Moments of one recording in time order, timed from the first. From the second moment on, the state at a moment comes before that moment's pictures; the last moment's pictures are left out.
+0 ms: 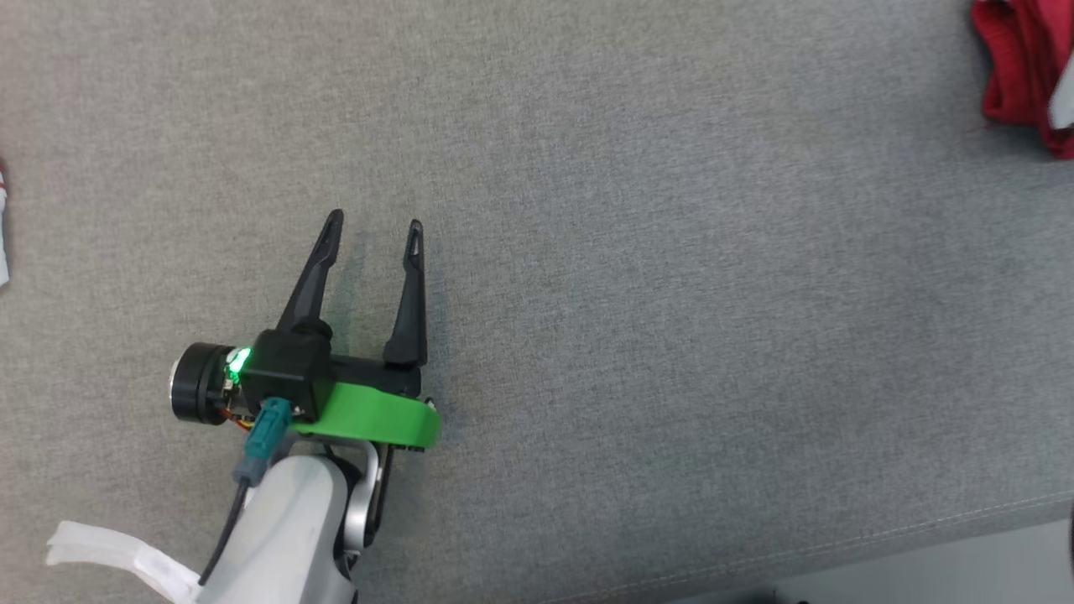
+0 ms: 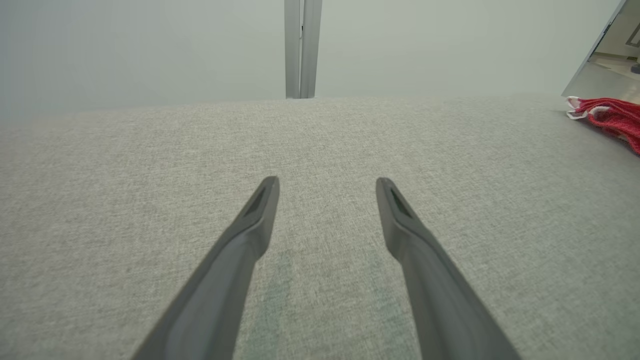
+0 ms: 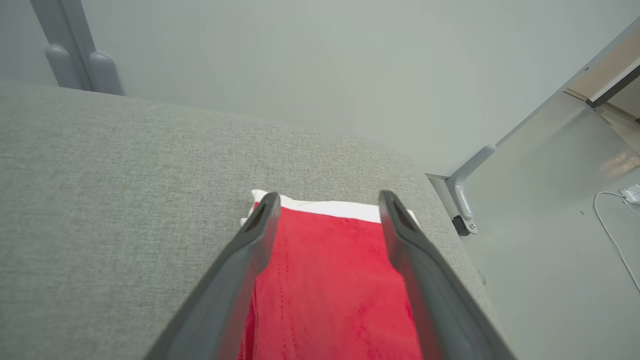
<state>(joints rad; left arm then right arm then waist) -0.33 0.13 -0.38 0.10 -0.24 0.12 -0.23 -1.21 -0.50 0.36 1.21 0.30 0.13 -0.23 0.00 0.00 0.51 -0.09</state>
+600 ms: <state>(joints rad) -0.30 0.10 -0.22 0.32 -0.32 0.14 -0.26 -0.86 -0.29 0.31 0.88 0.34 0.13 -0.26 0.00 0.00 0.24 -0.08</state>
